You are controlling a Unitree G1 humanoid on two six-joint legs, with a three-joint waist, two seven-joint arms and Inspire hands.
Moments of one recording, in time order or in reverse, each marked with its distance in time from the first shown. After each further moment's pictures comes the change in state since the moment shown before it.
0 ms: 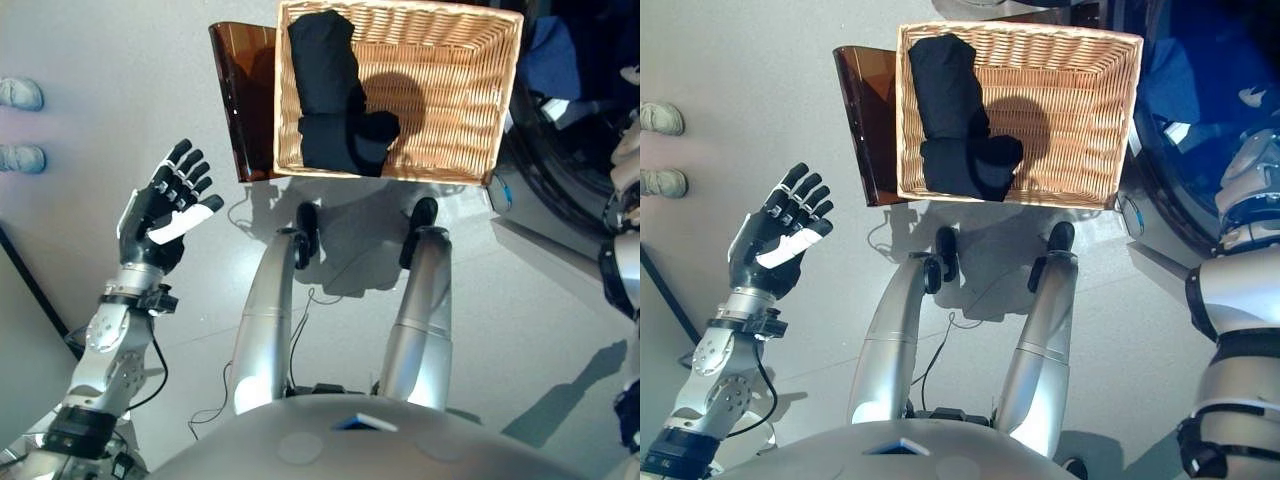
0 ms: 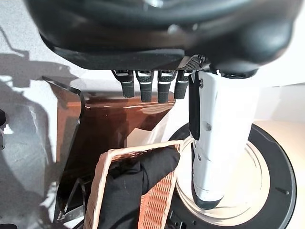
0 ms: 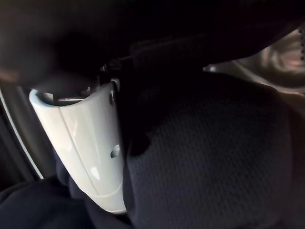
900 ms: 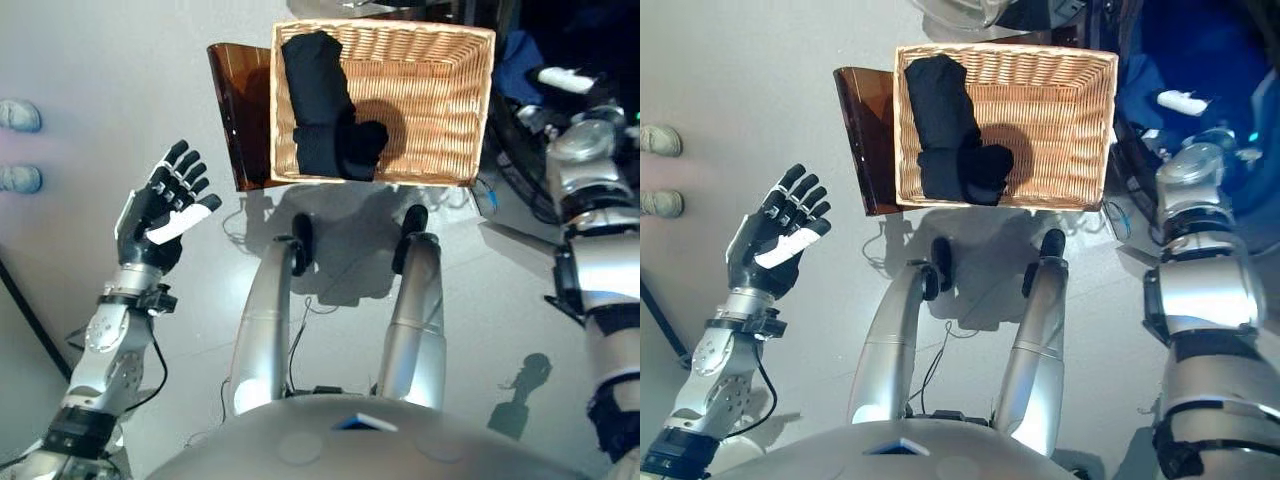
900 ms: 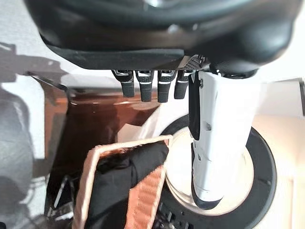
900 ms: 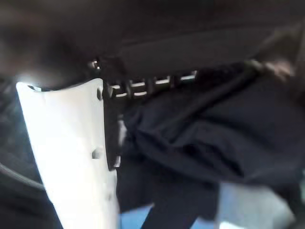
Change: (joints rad) left arm -0.003 0.001 0.001 0.005 0.001 0.000 0.010; right arm 0.138 0.255 -0.394 -0.113 0.591 -0.210 0.002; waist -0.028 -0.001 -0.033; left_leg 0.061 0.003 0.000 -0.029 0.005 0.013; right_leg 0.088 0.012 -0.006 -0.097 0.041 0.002
